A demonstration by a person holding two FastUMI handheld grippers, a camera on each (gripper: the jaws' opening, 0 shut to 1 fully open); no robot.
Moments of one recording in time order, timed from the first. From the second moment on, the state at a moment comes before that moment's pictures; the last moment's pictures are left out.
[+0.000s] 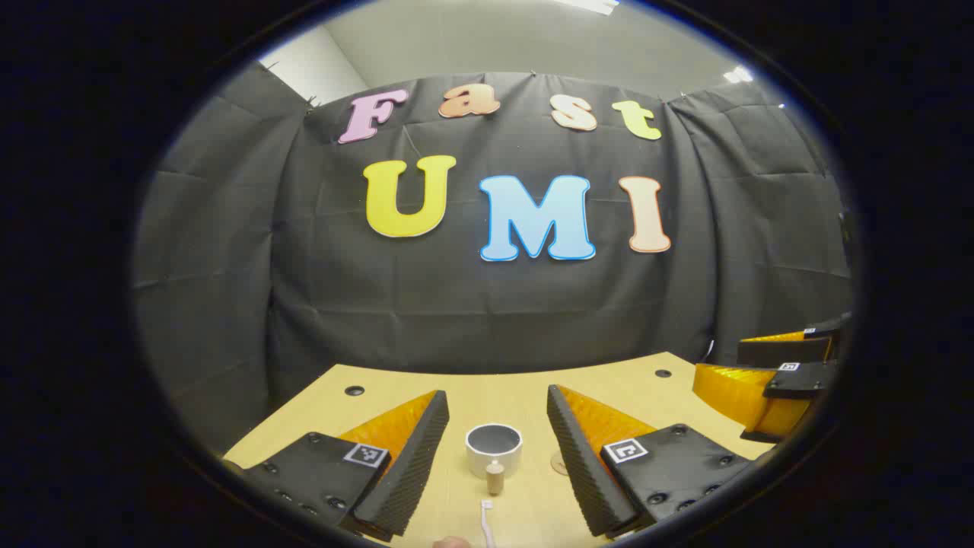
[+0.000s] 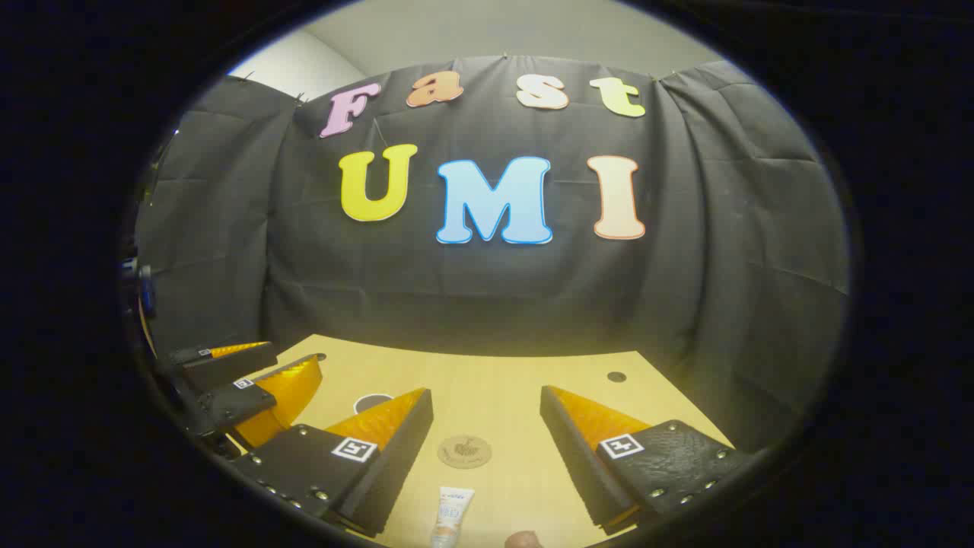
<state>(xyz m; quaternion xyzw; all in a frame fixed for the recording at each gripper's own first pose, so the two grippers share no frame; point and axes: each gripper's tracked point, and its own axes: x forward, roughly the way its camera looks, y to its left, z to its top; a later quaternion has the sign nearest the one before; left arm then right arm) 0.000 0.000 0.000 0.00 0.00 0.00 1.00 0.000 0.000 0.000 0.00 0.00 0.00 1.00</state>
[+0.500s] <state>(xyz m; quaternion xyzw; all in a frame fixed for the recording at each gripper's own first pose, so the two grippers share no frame) 0.000 -0.005 0.000 0.00 0.00 0.00 1.00 0.002 -0.002 -0.003 0.00 0.01 0.00 1.00</state>
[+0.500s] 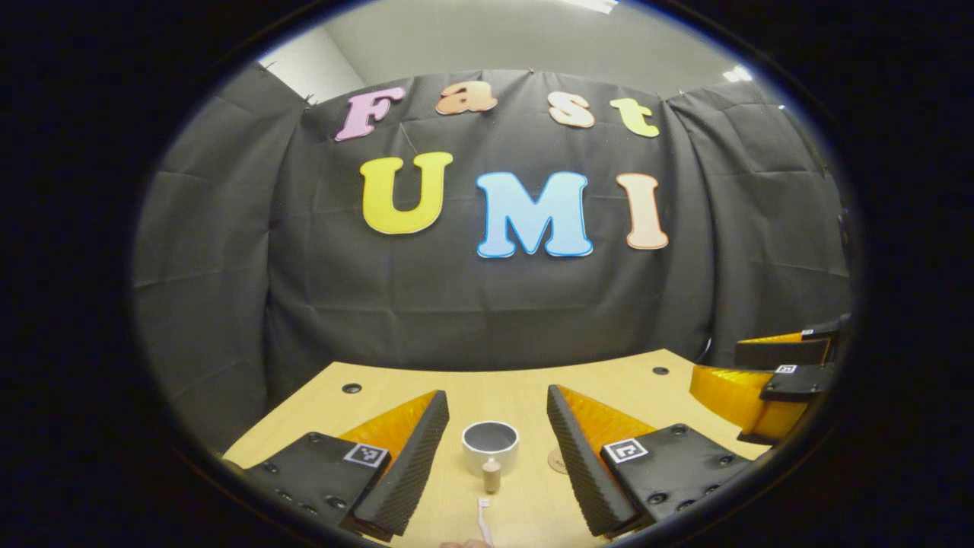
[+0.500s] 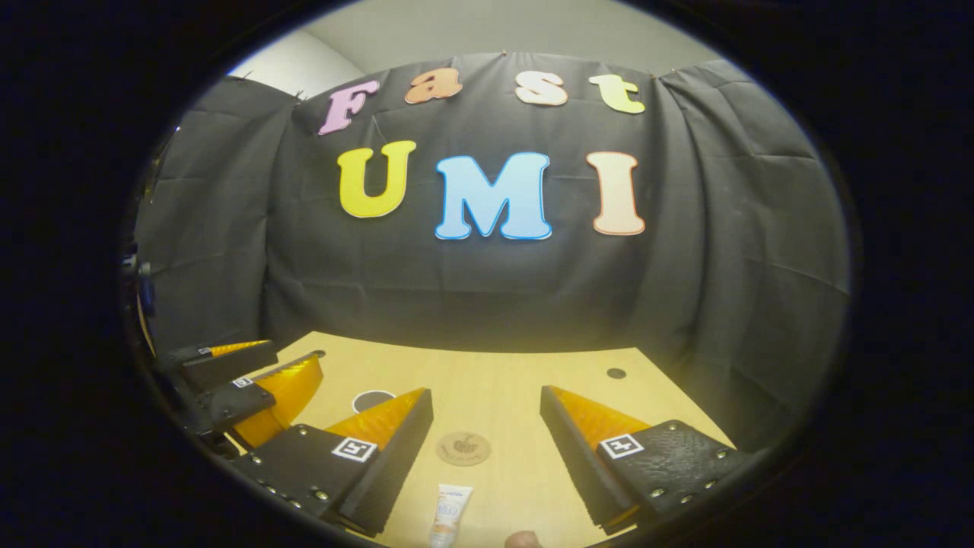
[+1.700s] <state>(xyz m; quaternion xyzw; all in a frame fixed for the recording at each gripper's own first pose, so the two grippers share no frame) 0.019 0.004 -0.178 -0.06 0.33 0.00 0.94 0.028 0.022 -0.148 0.02 0.28 0.03 0.96</state>
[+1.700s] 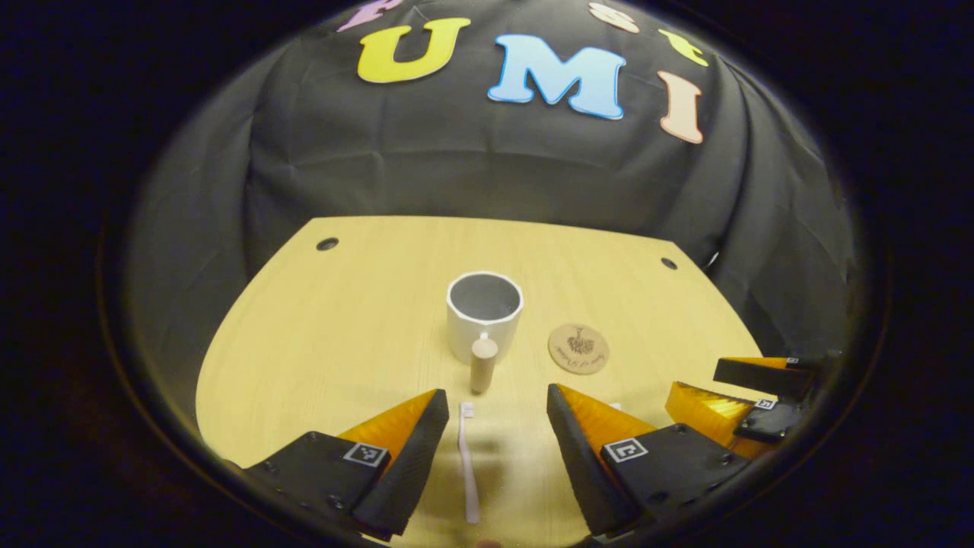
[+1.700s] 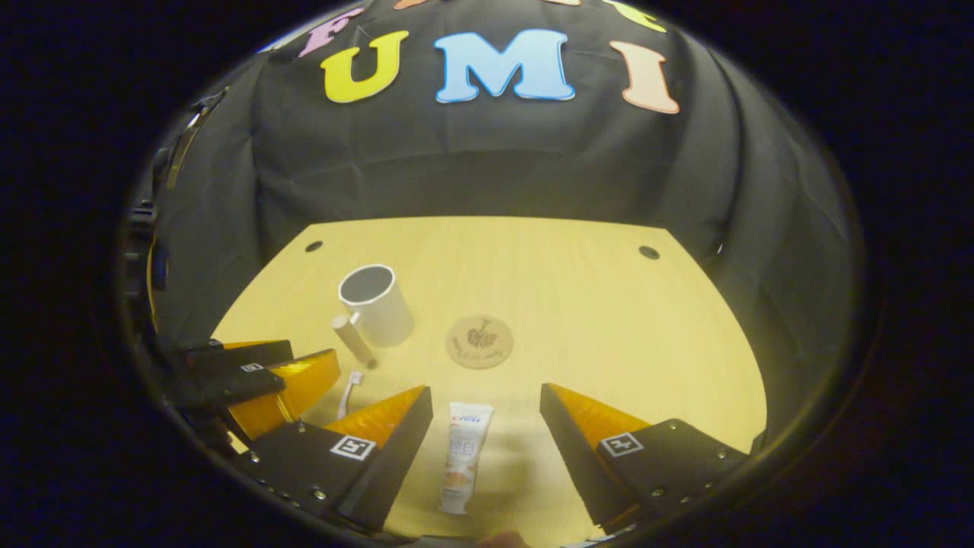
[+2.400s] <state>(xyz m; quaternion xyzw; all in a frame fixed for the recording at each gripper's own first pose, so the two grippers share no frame) -0.012 0.006 -0.275 -0.05 0.54 -0.01 0.84 0.024 0.034 -0.238 0.02 0.47 0.05 0.88</state>
